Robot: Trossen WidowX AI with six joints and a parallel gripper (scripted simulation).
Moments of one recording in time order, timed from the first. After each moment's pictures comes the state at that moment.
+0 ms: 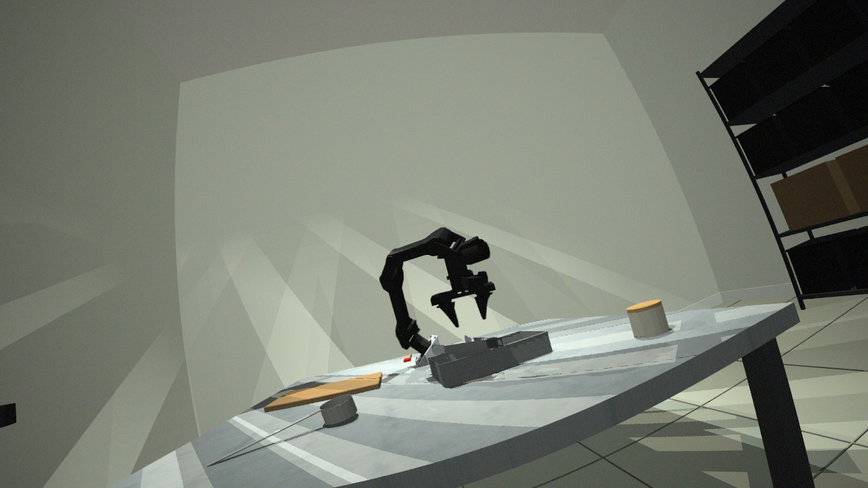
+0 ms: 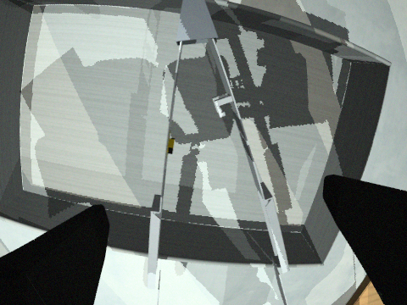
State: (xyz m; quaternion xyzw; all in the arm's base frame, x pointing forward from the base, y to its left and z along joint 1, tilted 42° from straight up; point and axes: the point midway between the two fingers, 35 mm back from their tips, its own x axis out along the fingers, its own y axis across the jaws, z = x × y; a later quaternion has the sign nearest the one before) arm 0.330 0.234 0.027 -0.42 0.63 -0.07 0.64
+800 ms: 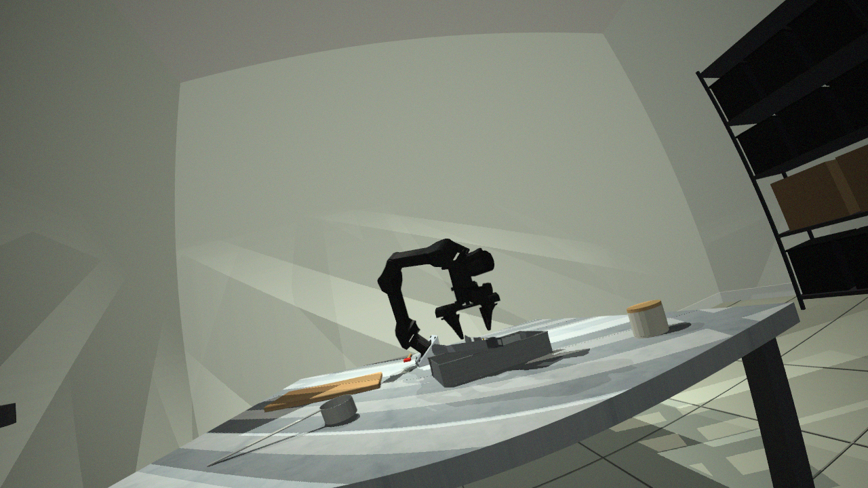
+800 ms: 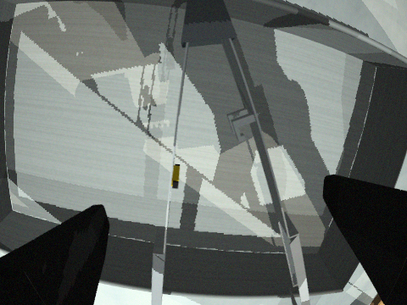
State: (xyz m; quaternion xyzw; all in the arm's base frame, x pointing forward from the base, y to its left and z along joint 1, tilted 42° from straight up) arm 0.339 0.217 -0.001 -0.42 0.63 -0.07 0.65
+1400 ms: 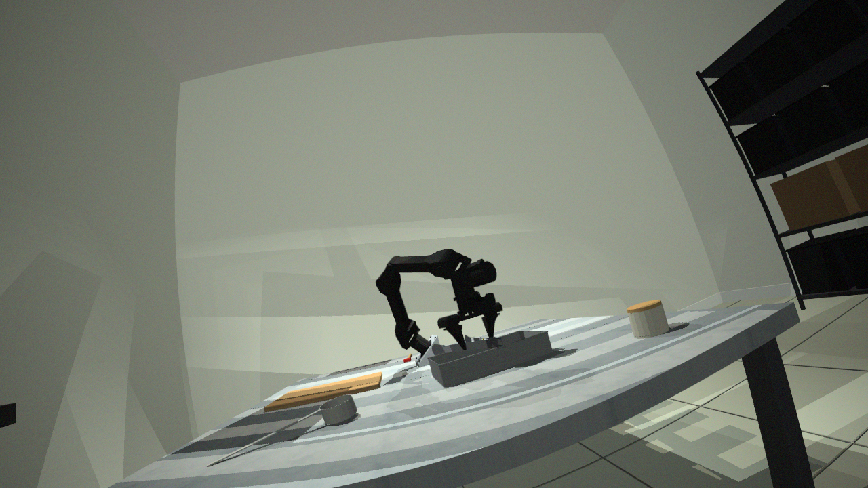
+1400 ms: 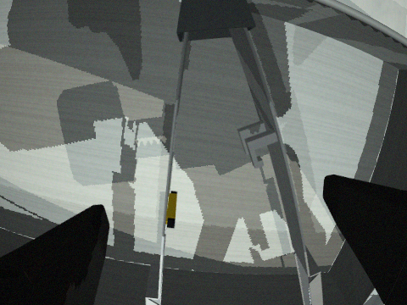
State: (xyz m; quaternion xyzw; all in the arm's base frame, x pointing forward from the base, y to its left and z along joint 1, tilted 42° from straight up) arm 0.346 0.198 -0.022 -0.42 0.63 -0.07 0.65
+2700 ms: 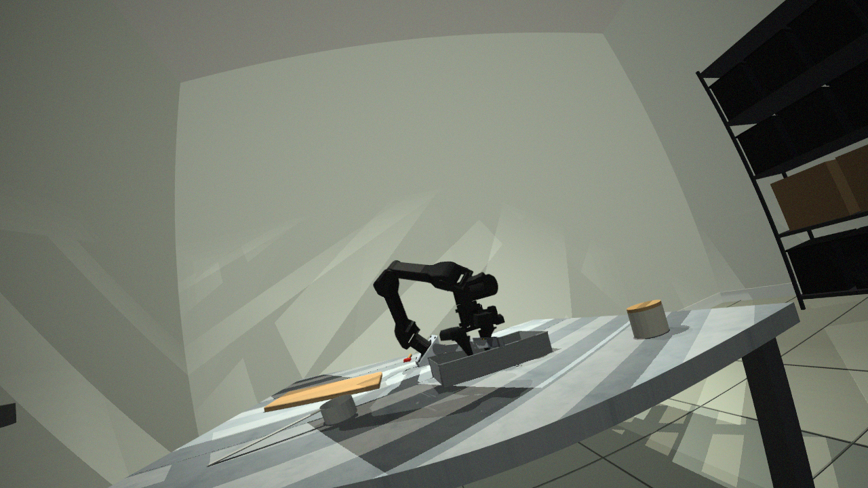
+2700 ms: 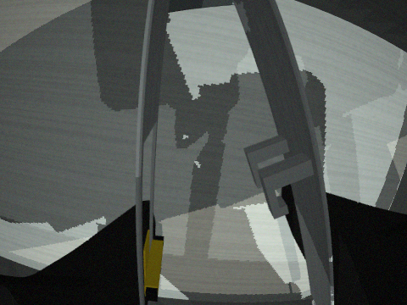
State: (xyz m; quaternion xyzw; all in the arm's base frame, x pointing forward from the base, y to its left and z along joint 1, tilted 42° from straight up) arm 0.349 0.173 -0.046 -0.42 0.63 -0.08 0.65
